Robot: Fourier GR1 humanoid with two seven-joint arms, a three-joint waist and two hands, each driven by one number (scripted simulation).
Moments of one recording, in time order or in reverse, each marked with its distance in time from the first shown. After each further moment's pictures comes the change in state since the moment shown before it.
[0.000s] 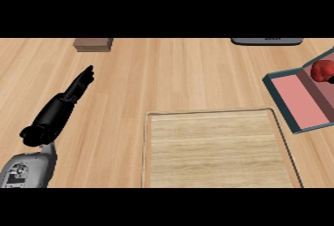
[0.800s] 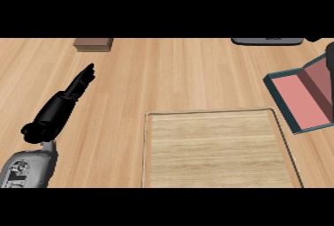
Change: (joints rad) left arm -0.018 0.003 -0.003 0.013 0.007 0.004 0.005; right arm -0.107 0.199 0.098 -0.236 0.187 -0.398 0.198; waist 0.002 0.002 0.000
